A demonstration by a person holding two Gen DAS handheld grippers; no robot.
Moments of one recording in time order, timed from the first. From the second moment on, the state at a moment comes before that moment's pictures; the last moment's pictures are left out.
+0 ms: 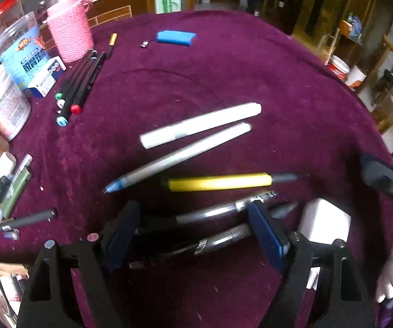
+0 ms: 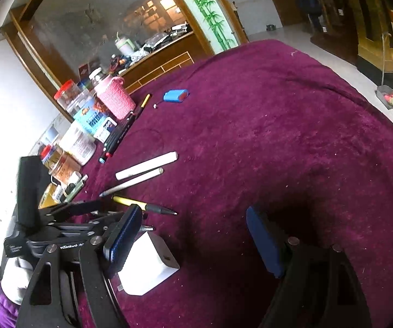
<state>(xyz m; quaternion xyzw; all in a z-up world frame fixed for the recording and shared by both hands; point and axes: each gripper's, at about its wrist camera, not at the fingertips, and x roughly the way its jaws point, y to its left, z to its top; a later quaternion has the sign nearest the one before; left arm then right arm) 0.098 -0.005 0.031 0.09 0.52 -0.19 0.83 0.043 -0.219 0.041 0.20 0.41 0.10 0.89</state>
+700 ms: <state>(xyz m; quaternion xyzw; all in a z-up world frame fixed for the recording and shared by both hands) 0.017 -0.029 0.028 0.15 0.51 -0.28 0.80 0.046 -0.225 0.027 0.22 0.44 0.10 0.87</state>
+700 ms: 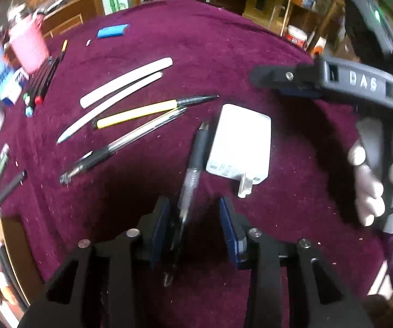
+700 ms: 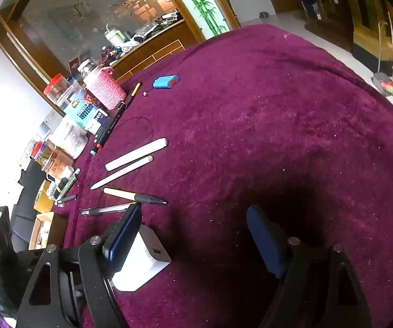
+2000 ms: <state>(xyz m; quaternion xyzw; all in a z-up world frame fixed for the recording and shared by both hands) -0.101 0.096 0.082 -0.06 0.42 -0.24 0.87 0.011 -0.201 0.034 0.29 0.49 0.12 0.81</state>
